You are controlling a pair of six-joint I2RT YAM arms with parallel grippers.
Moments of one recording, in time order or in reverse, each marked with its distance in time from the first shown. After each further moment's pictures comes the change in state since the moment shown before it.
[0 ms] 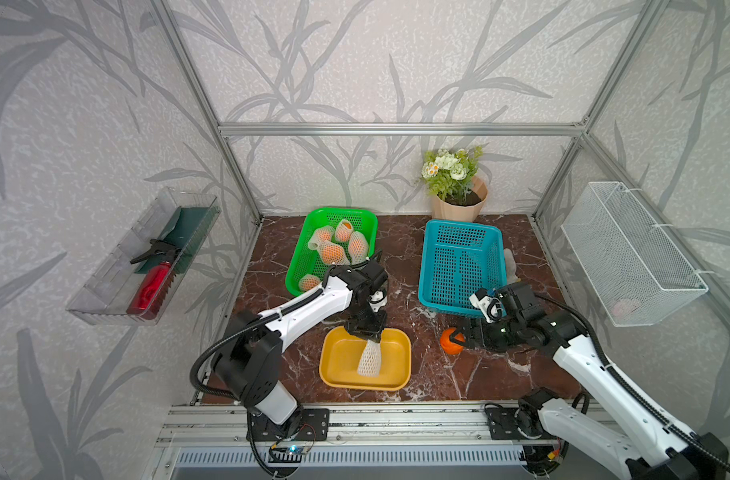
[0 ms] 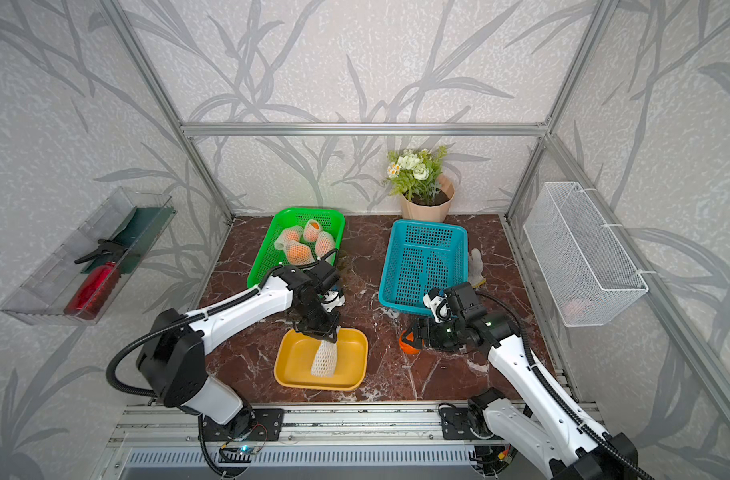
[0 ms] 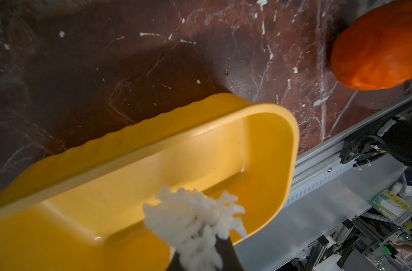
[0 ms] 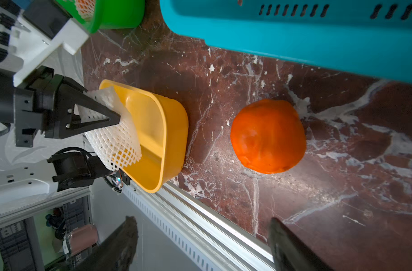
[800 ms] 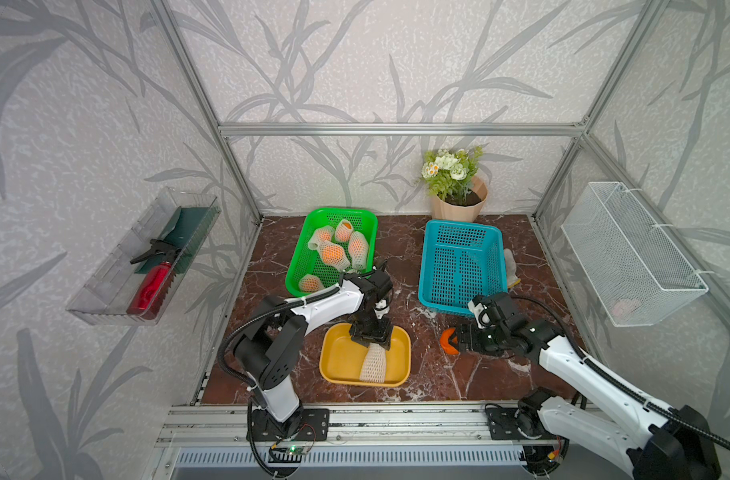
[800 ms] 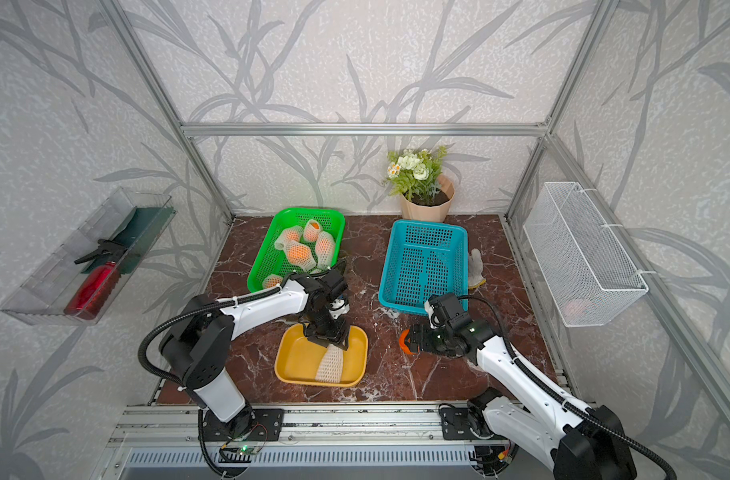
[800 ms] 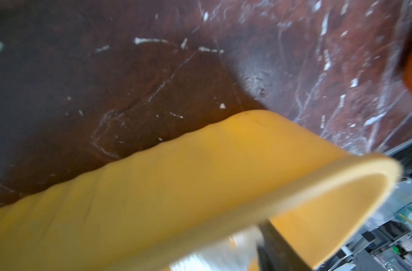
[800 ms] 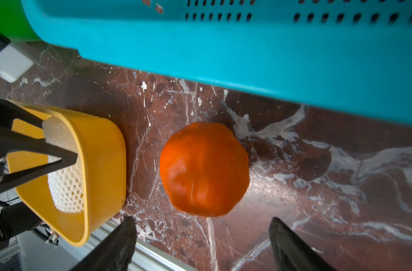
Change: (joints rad) left arm -0.012 0.066 -0.069 0.141 -0.014 -0.034; right arm 0.093 0.077 -0.160 0.238 0.253 0.100
